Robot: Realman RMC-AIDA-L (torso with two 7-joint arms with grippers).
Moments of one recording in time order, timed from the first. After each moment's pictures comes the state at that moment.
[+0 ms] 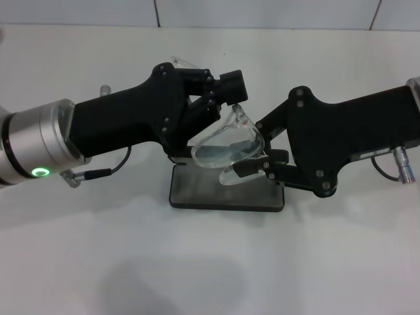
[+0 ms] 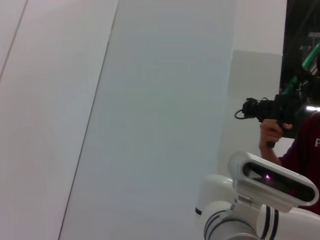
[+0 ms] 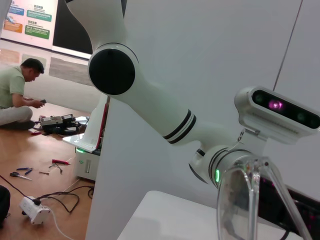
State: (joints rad) left arm -0.52 -2.09 1.09 0.54 1.30 1.80 -1.24; right arm 0.51 2.02 -1.30 -1.21 -1.55 -1.70 1.34
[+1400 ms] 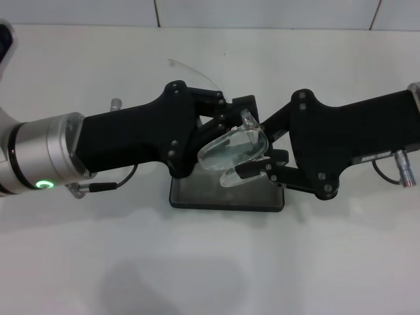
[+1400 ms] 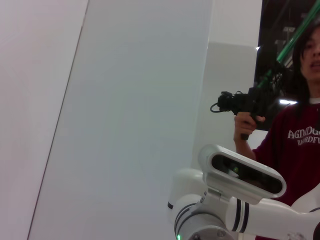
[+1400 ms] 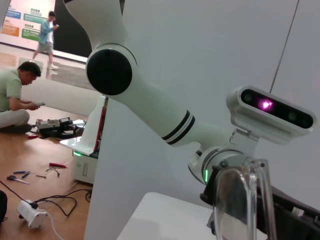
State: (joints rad) left arm -0.52 -2.09 1.14 0.54 1.30 1.84 -1.22; right arm 0.50 2.02 -1.30 -1.19 -1.54 -1.70 1.31
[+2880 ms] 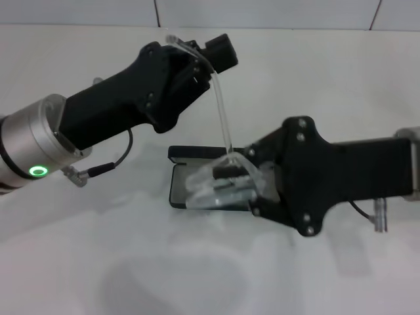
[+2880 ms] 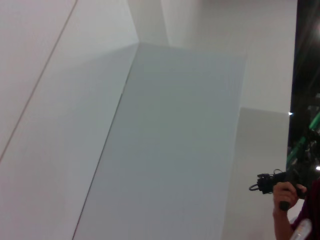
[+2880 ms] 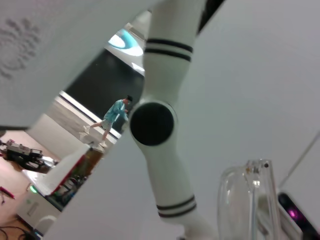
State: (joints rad) left arm -0.52 -2.09 1.16 0.45 1.09 1.84 -1.22; right arm 0.39 2.03 -1.52 -1.05 -1.21 -1.65 0.66
